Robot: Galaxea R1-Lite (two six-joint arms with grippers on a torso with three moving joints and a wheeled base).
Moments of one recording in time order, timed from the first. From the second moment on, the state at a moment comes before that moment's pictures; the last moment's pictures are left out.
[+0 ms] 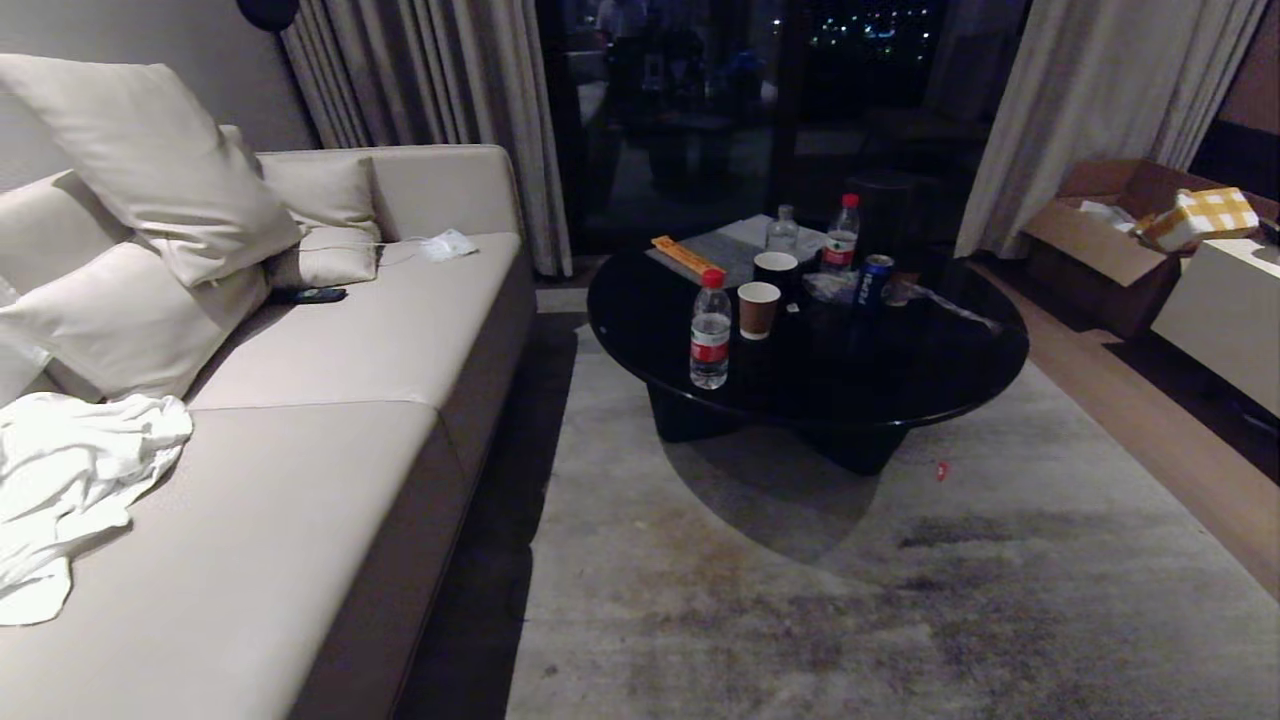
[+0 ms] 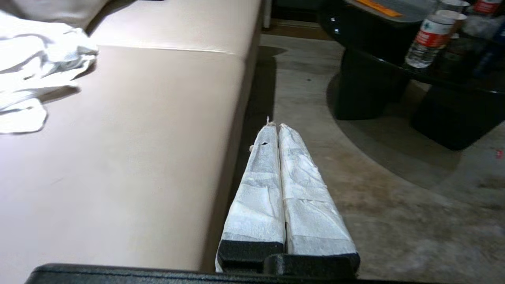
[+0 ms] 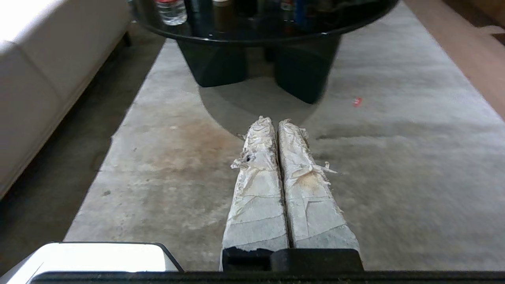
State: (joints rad) left arm -0.01 0.00 0.00 0.00 0.05 -0.05; right arm 0.01 0.00 -0.05 0.12 0.01 0.01
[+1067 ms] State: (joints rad) left arm -0.01 0.00 0.00 0.00 0.05 -0.05; right arm 0.01 0.00 -0.05 0.12 0.01 0.01
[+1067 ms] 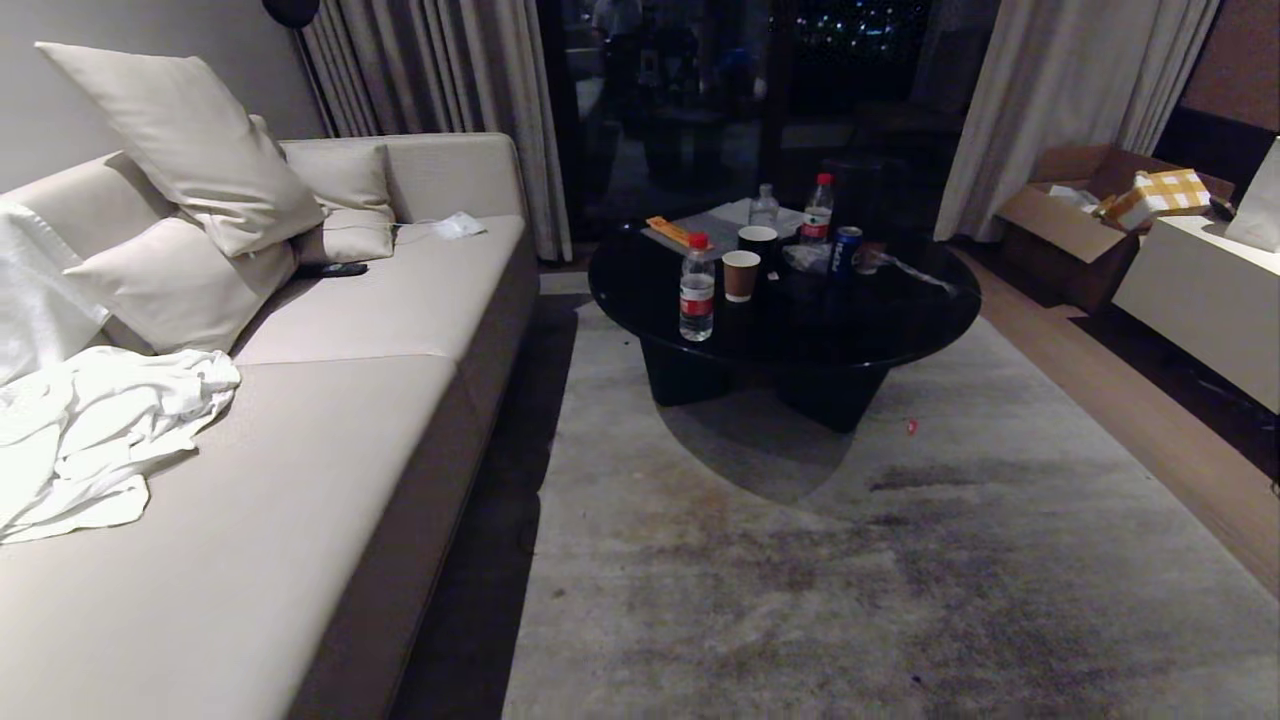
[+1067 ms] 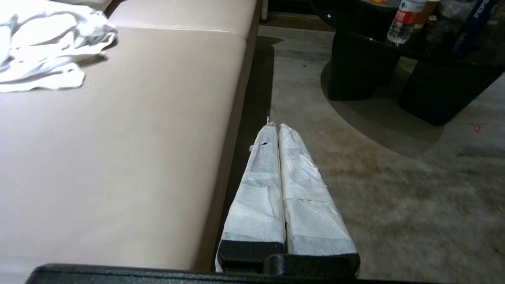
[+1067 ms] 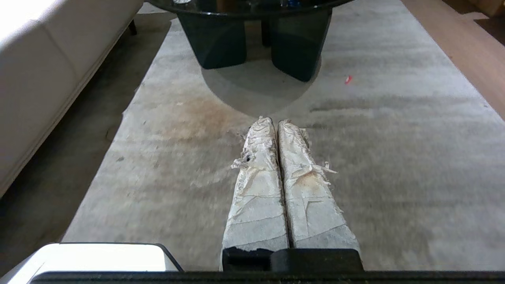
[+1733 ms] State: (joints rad) left arm -0.01 0.00 0.00 0.00 0.05 -0.05; right arm 0.01 0.00 -0.05 0.12 0.01 0.01
